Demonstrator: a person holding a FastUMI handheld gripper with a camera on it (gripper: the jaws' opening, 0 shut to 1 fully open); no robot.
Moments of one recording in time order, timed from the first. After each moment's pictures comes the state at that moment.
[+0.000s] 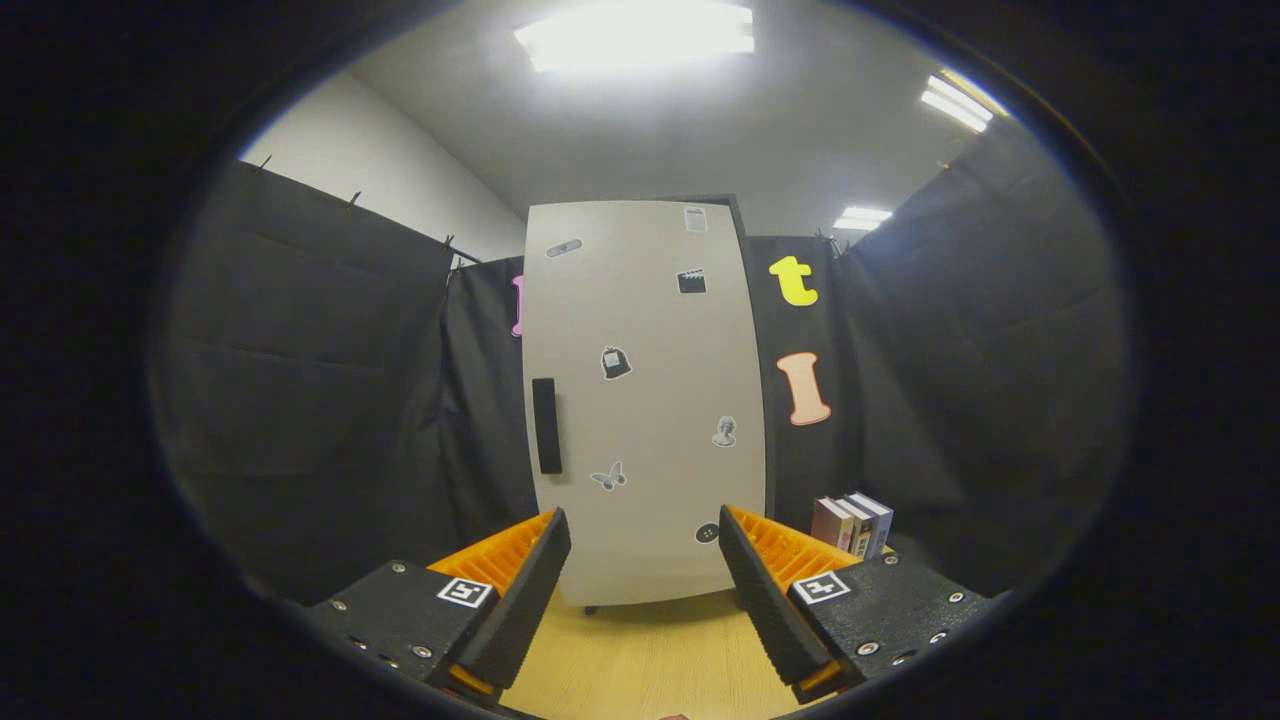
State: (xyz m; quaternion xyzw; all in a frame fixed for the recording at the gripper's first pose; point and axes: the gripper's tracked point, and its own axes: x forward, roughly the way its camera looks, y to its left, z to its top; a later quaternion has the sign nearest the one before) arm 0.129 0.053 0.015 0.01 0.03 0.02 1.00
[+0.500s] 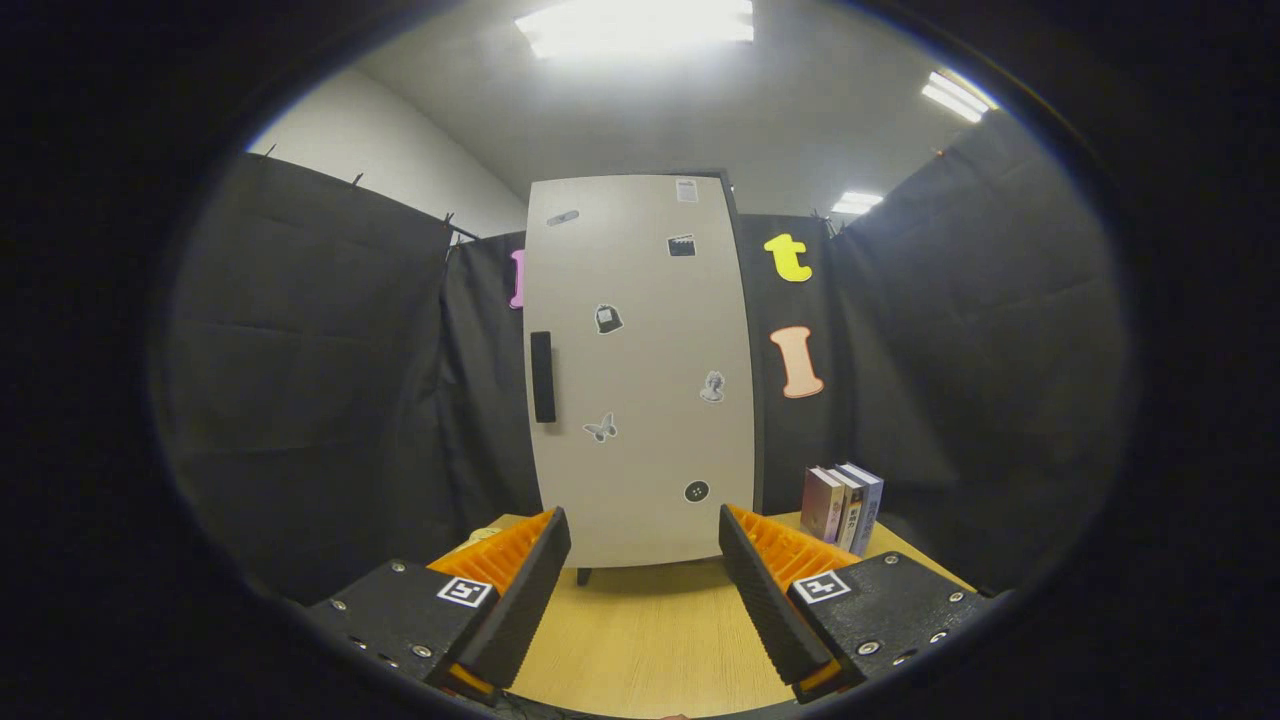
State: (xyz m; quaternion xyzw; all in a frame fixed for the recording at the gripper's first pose) arm 0.109 0.043 -0.016 0.00 0.05 0.01 1.00
